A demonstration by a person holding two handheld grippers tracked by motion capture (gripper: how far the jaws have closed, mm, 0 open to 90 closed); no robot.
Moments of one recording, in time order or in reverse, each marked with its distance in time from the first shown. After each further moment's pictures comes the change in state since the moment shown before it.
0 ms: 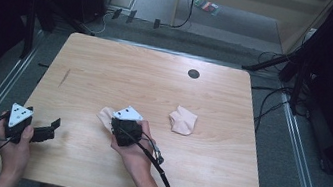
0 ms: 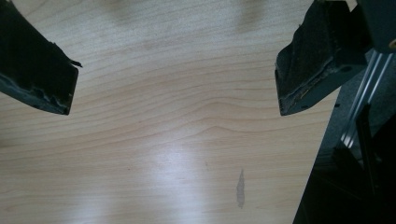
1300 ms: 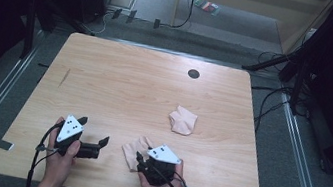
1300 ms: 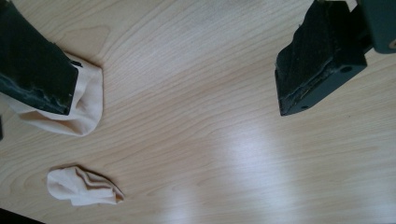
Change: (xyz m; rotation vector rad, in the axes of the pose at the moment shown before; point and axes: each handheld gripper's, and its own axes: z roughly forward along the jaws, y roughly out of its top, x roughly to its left) left arm -0.126 0.022 0.004 -0.037 -0.339 0.108; right arm -0.035 -0.093 -0.080 -0.001 -0.045 0.084
